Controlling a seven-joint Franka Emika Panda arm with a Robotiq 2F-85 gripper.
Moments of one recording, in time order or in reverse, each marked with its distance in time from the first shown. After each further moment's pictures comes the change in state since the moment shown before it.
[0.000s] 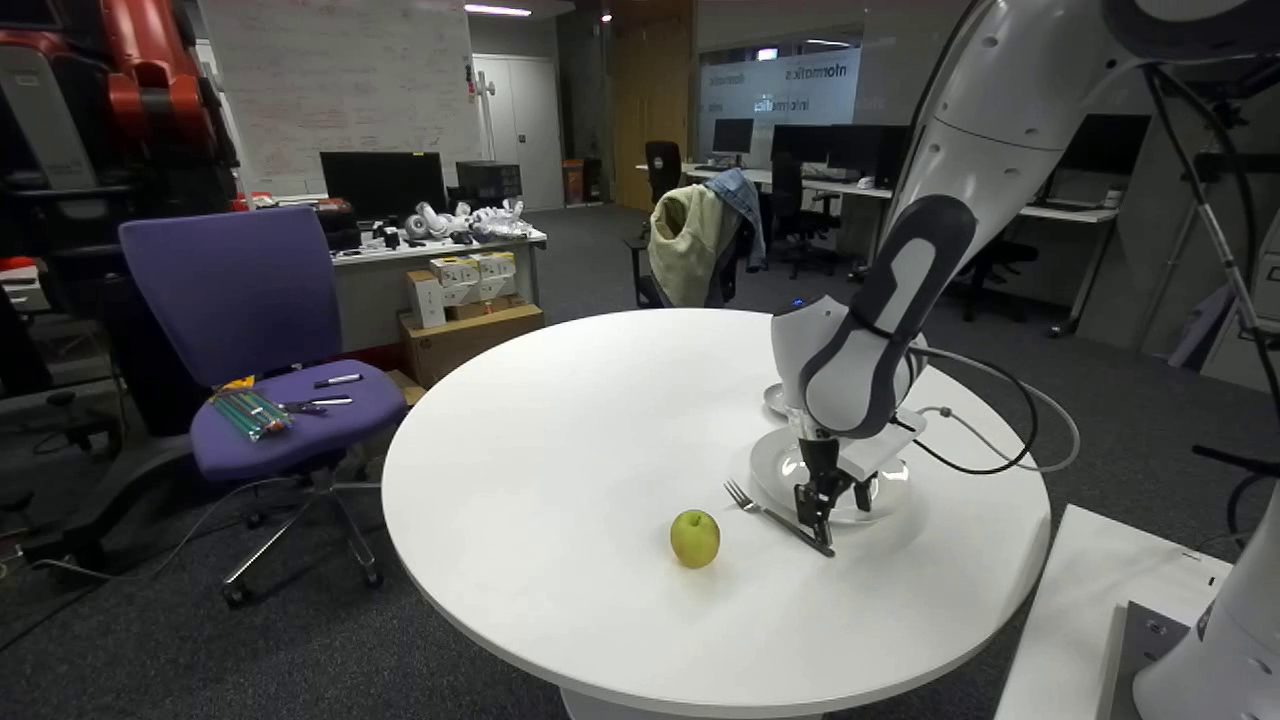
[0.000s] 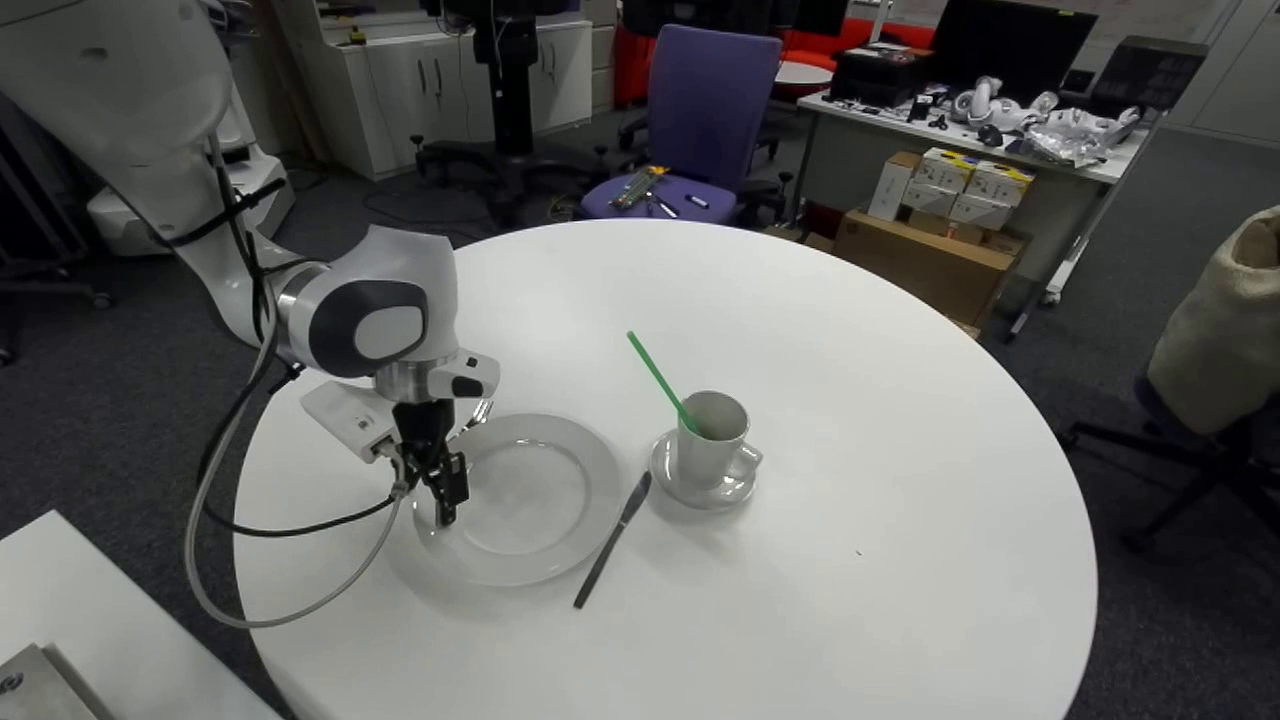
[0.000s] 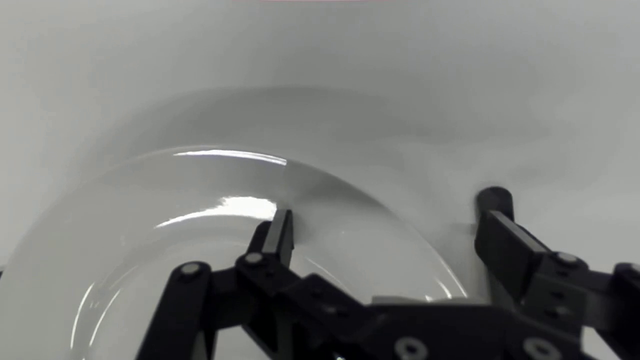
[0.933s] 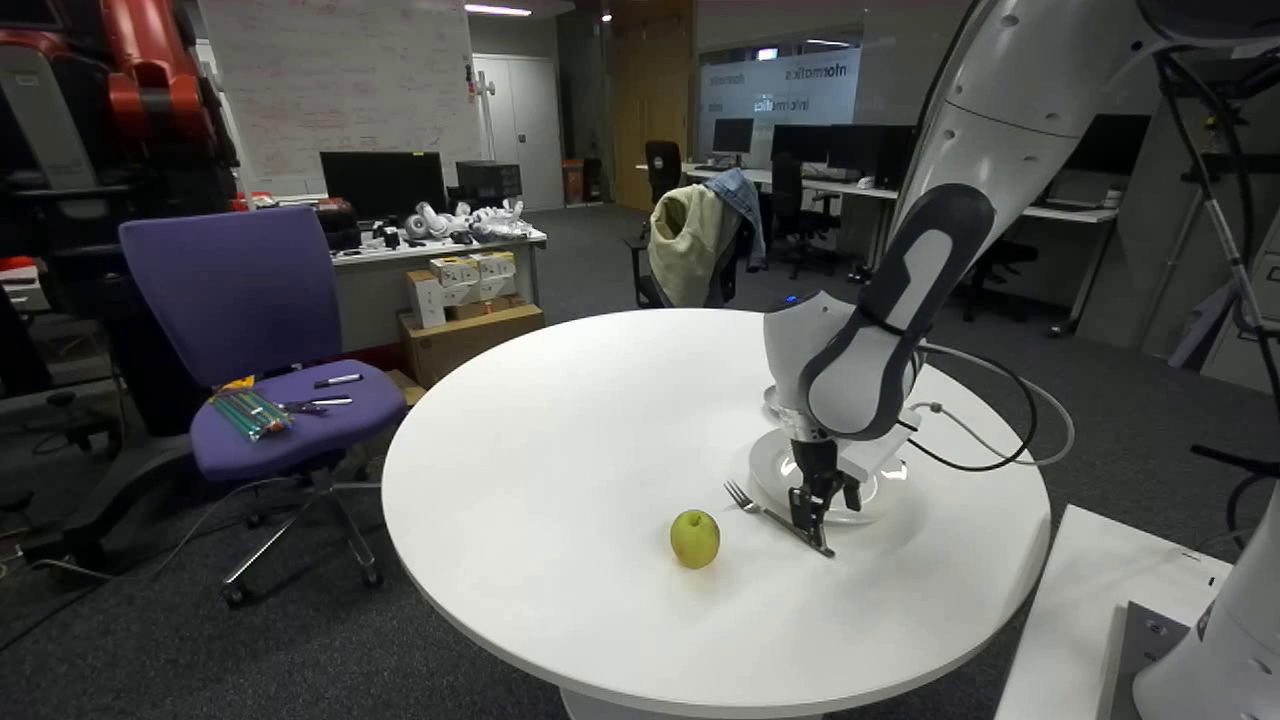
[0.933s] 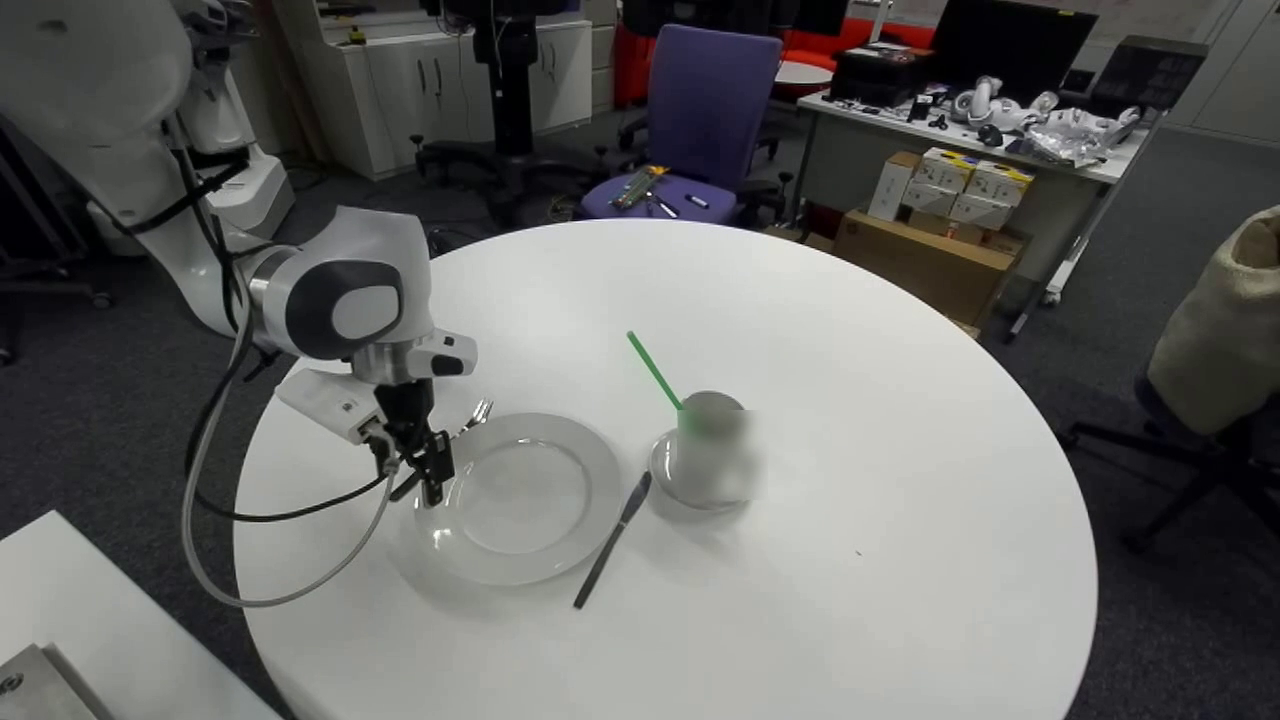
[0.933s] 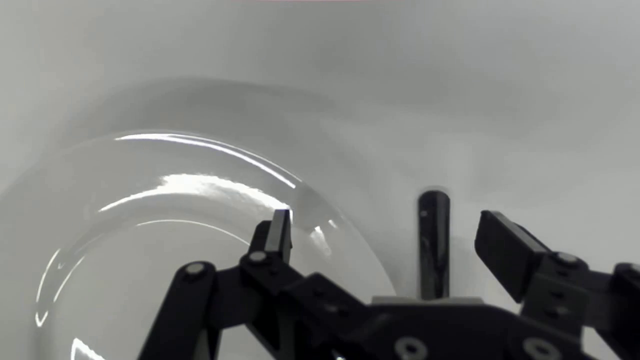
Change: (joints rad) arm 0.027 -0.051 0.032 -0.029 -0.032 0.002 -0.025
